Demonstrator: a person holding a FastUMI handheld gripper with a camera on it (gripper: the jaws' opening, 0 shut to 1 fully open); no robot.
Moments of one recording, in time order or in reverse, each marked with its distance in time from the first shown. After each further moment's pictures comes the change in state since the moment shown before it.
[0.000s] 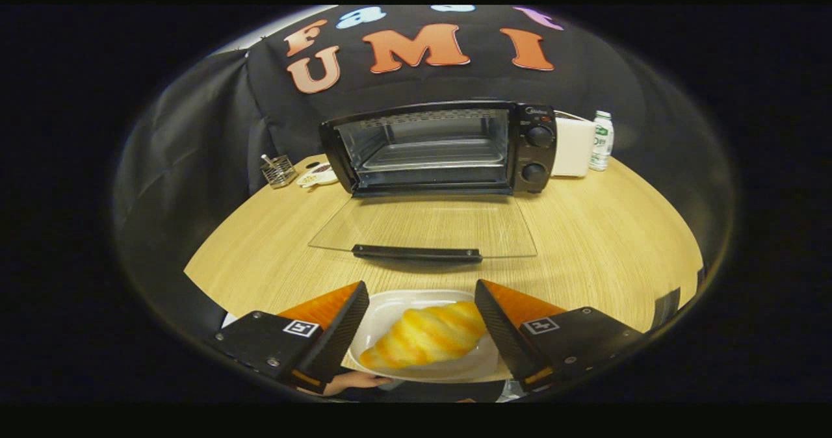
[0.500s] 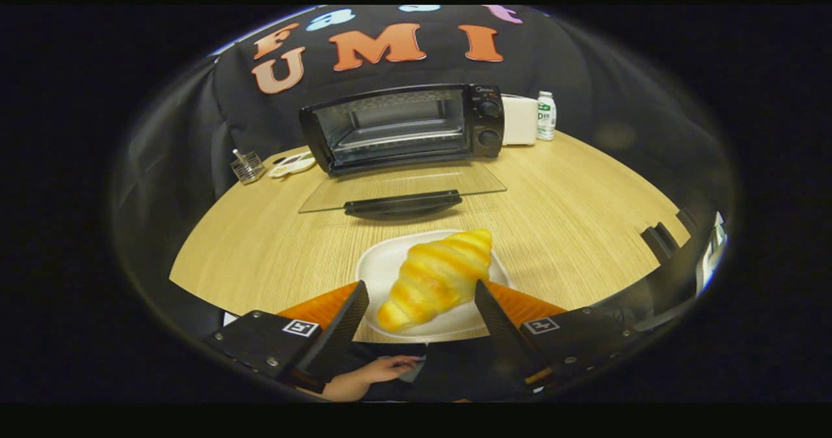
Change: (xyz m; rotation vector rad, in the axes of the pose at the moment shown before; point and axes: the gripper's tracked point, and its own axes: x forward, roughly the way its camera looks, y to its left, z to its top) arm -0.014 0.008 -0.068 0.091 0.037 -0.201
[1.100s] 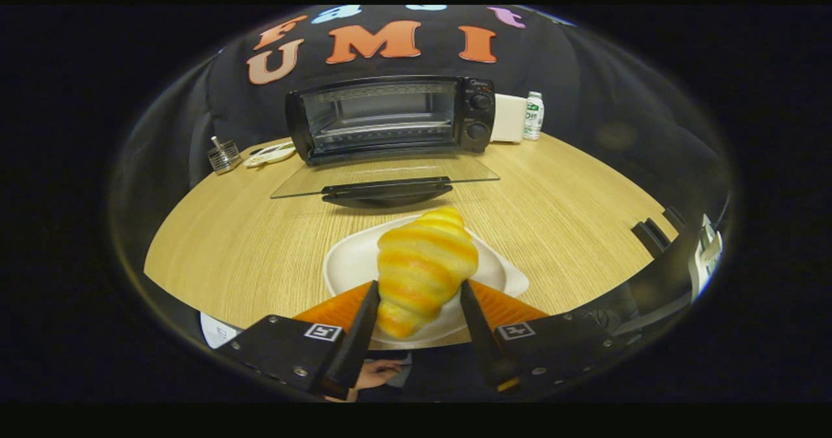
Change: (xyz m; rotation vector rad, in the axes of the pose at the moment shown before) arm 0.025 -0.011 -0.005 -0.007 -0.024 -0.084
